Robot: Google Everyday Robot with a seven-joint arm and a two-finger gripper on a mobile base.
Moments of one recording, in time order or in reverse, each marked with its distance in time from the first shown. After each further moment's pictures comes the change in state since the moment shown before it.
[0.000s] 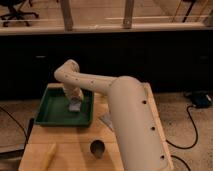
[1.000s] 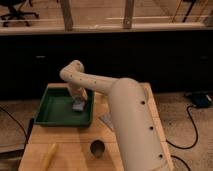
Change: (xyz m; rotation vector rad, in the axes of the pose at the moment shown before) arm 0.026 0.010 0.021 -0.023 -0.019 0.055
